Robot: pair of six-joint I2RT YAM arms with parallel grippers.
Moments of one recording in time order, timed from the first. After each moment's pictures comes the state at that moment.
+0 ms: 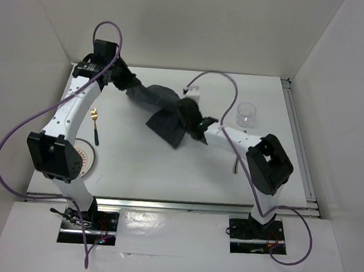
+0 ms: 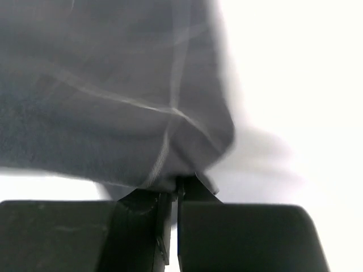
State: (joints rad) left arm -0.14 1.66 1.71 -0.79 0.12 -0.88; right arm 0.81 1.82 1.21 -0.07 0.47 0.52
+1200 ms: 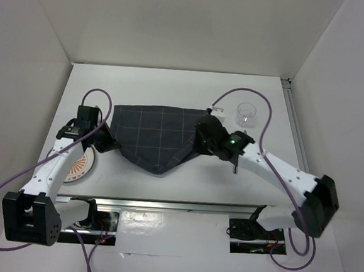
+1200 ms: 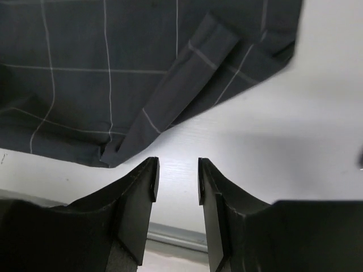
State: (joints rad) left arm -0.02 1.12 0.84 -0.70 0.20 -0.68; right arm 0.82 1.28 1.08 -0.64 0.35 0.74
